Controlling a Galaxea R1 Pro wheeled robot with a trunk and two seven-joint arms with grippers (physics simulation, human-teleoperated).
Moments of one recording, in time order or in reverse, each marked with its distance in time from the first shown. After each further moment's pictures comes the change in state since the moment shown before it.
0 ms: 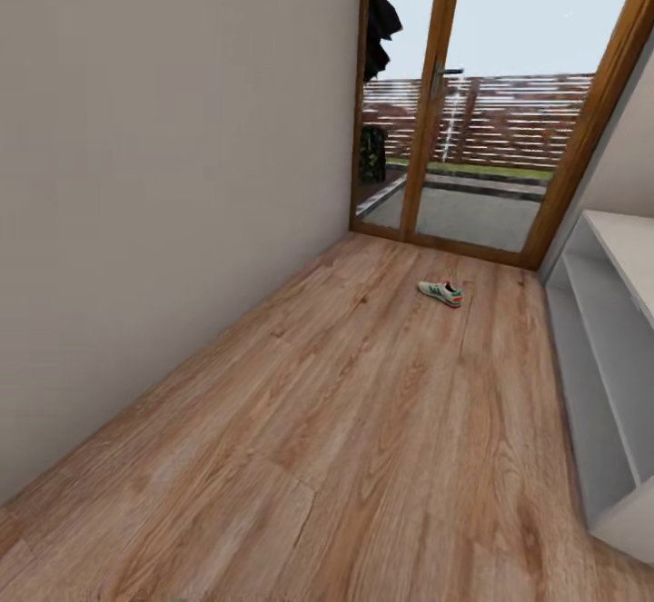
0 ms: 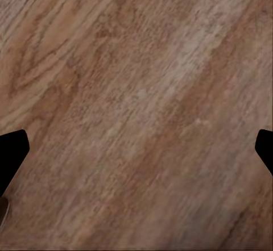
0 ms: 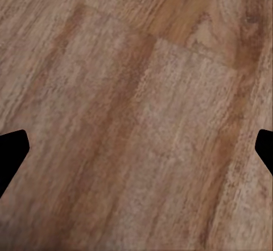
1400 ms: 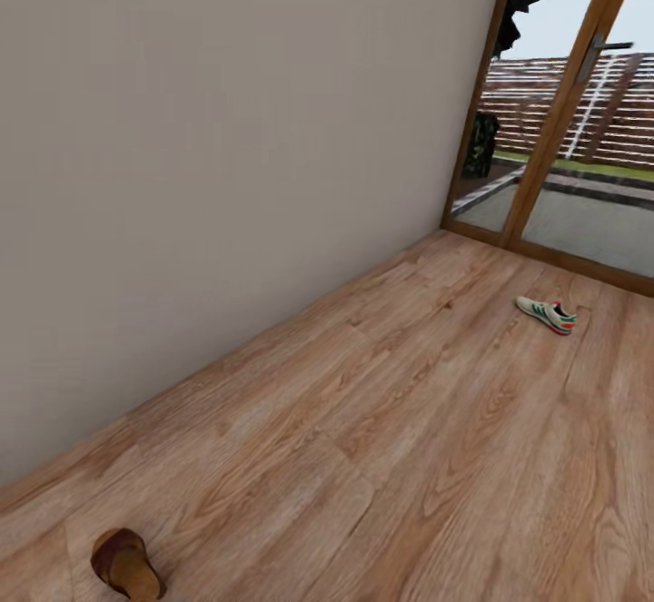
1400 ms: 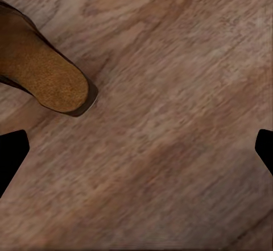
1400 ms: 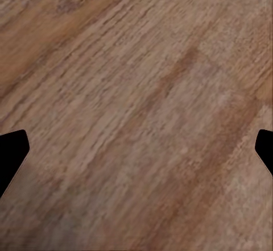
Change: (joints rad) left arm 0.000 -0.001 0.000 -0.001 0.000 0.000 0.000; right arm 0.000 0.001 0.001 0.000 0.000 0.002 0.001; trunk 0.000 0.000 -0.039
